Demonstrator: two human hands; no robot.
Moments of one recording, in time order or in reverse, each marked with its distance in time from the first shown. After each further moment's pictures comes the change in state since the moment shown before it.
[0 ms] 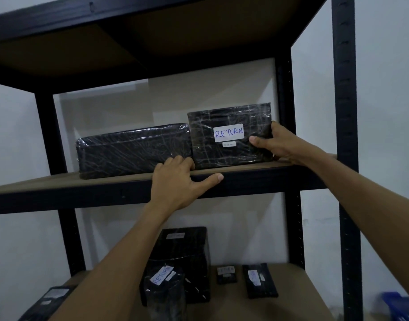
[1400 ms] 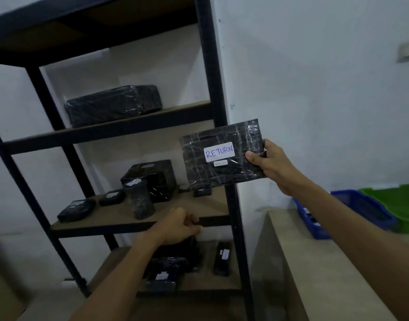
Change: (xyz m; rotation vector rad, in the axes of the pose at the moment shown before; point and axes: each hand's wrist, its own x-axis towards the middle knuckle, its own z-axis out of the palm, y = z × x) left_hand -0.268 0.230 -0.092 -0.511 -0.986 -0.256; right_hand -0.353 0.029 -0.144 0.471 0.050 0.204
